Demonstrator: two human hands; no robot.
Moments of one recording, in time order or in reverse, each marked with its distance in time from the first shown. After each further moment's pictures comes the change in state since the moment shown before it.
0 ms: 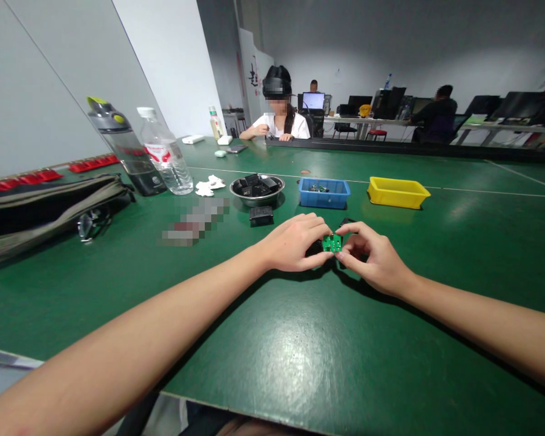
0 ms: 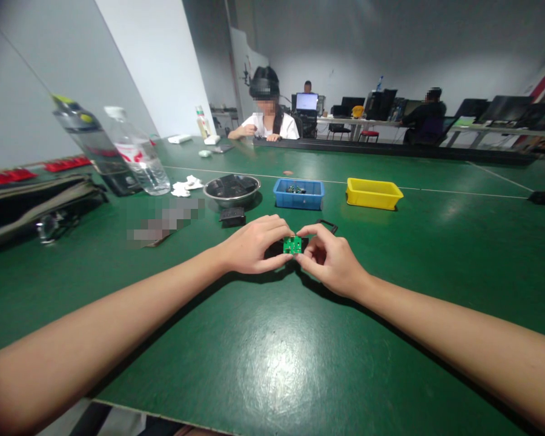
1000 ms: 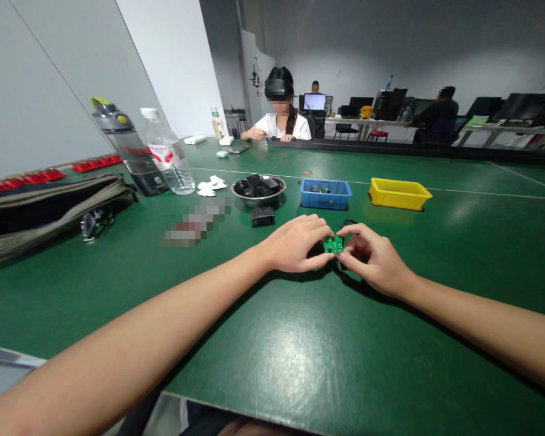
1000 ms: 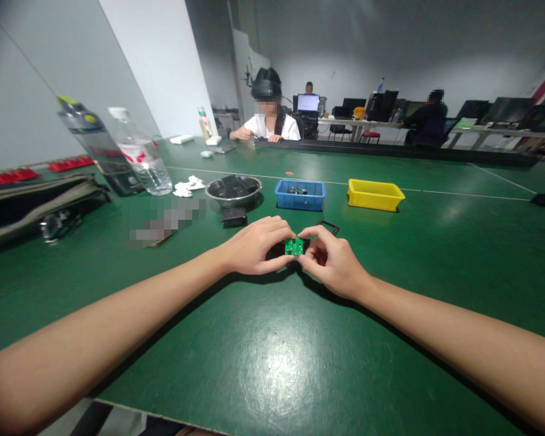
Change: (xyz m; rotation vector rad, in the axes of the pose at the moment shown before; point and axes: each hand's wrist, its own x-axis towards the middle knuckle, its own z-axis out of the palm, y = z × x) left_hand 0.000 0.001 0.000 0.021 -0.017 -0.003; right_hand 0.000 0.003 0.000 -0.004 -0.025 -0.015
